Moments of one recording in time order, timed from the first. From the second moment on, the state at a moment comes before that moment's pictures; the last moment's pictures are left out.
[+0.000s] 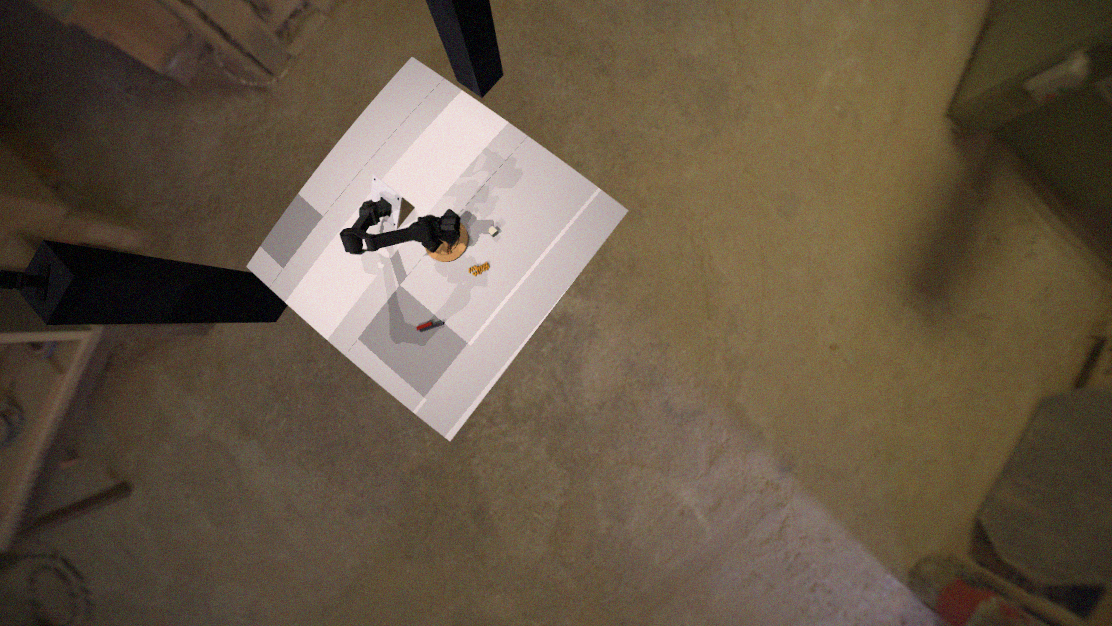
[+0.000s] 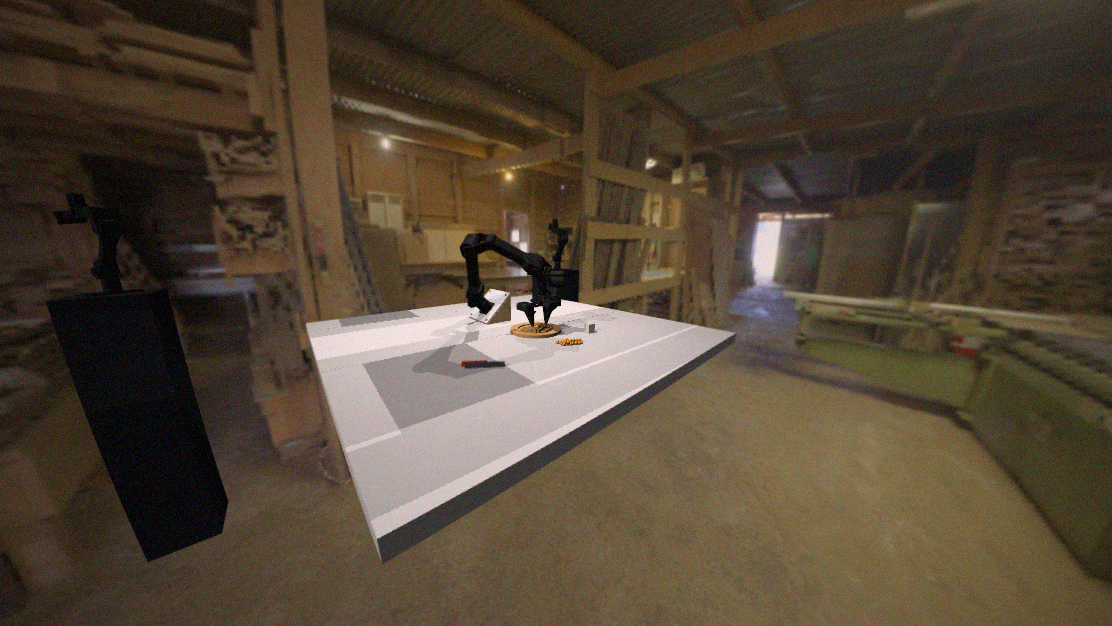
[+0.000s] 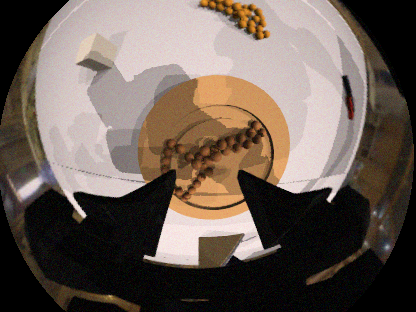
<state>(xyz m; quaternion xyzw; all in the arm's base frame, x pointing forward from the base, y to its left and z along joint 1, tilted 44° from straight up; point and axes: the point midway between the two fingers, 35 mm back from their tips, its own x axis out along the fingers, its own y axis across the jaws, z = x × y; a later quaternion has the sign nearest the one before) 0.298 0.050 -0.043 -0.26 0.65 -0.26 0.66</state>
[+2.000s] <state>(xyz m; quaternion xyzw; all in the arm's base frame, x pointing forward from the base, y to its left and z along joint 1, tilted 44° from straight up) 0.324 0.081 -0.054 -0.54 0.70 0.08 0.46</state>
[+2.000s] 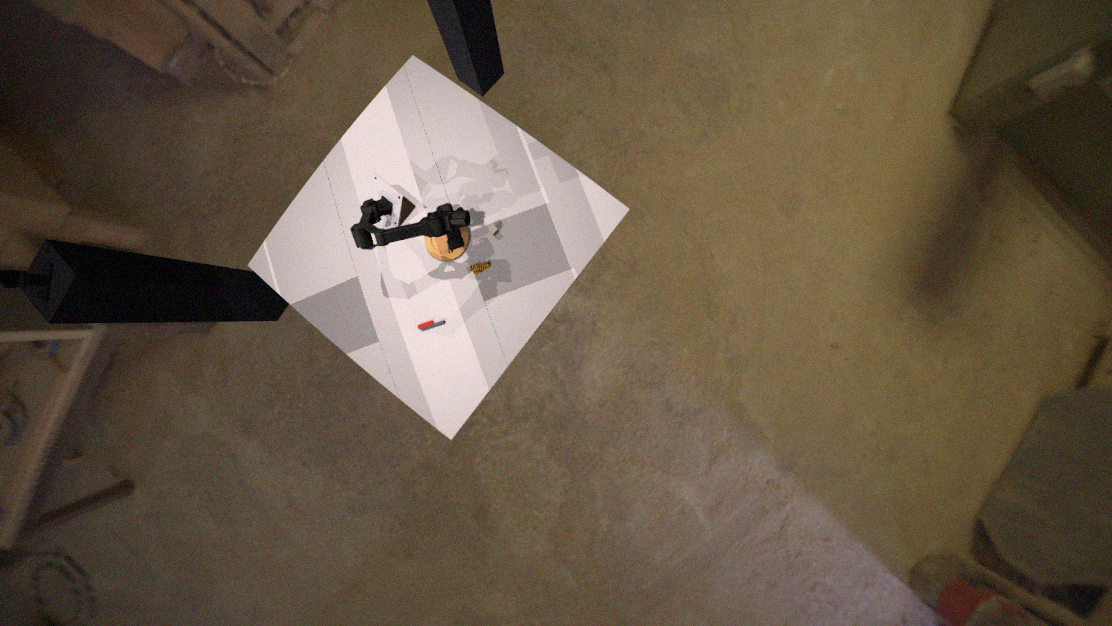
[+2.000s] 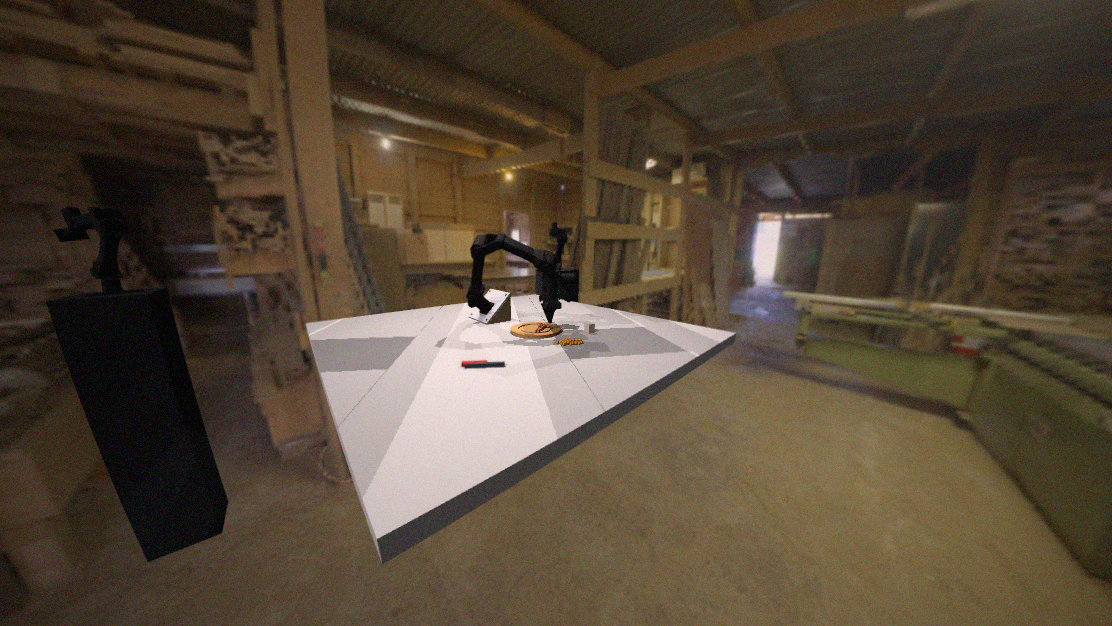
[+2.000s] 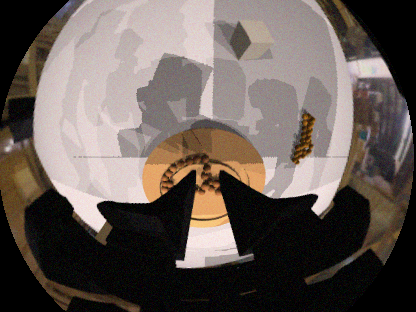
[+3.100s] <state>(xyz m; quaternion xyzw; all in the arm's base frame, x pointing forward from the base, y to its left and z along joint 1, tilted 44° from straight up) 0.323 0.067 -0.066 -0.54 0.70 0.08 0.46</state>
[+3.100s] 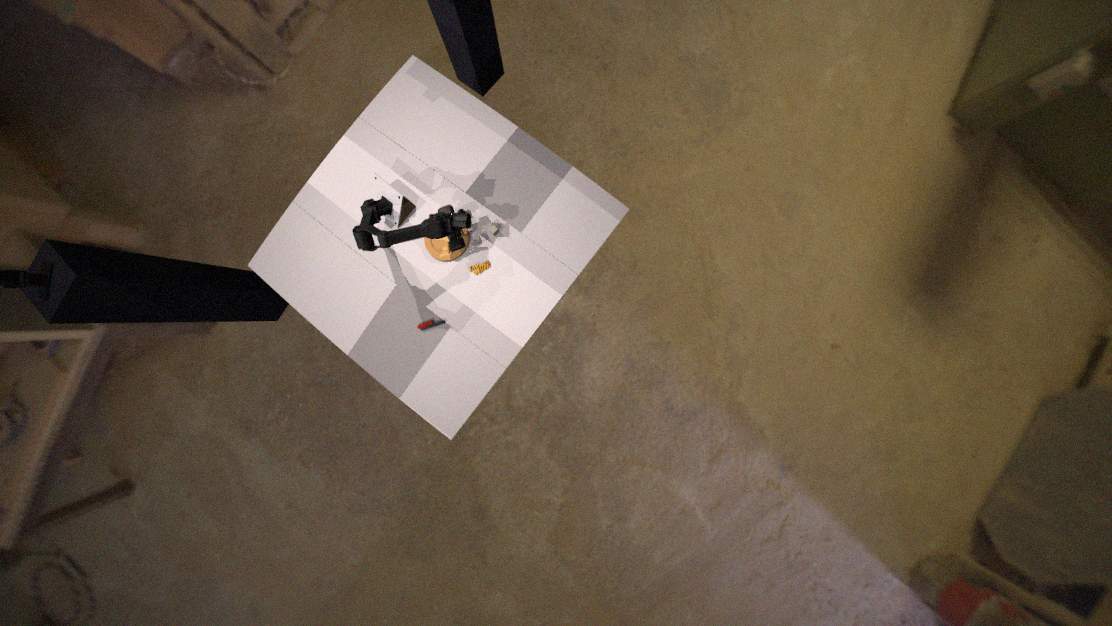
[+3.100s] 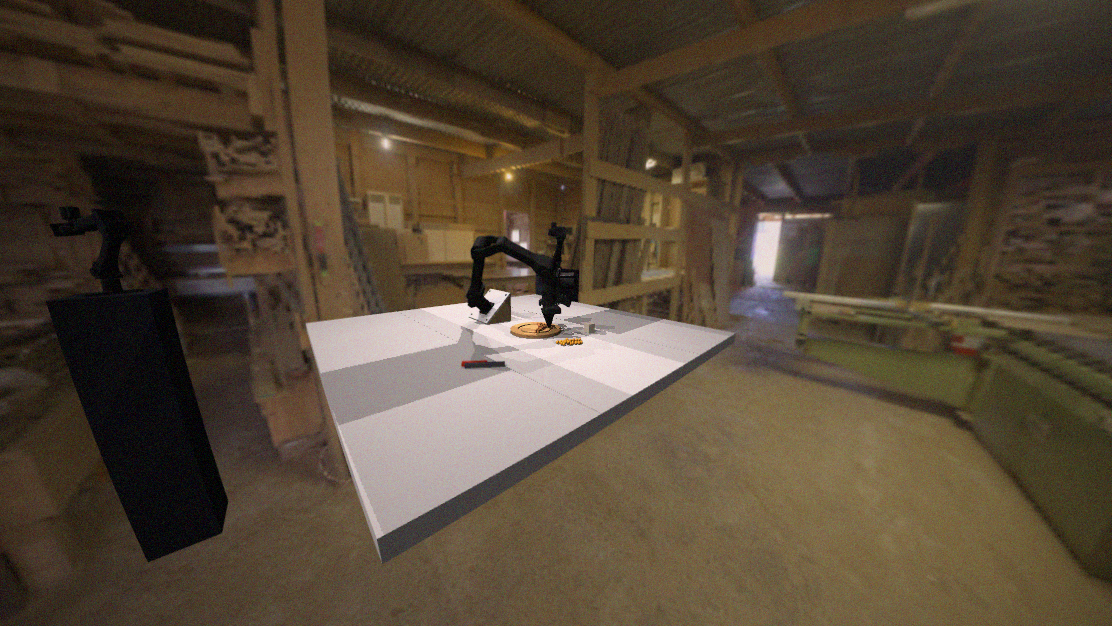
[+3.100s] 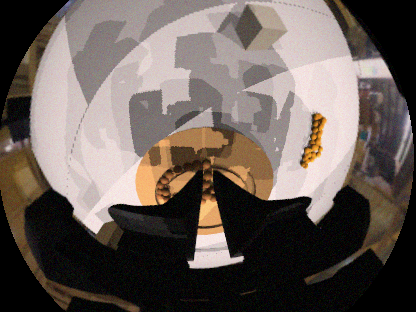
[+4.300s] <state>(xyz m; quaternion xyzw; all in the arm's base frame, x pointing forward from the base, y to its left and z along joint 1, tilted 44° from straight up) 0.332 0.079 -0.057 -0.55 0.70 0.08 0.45</state>
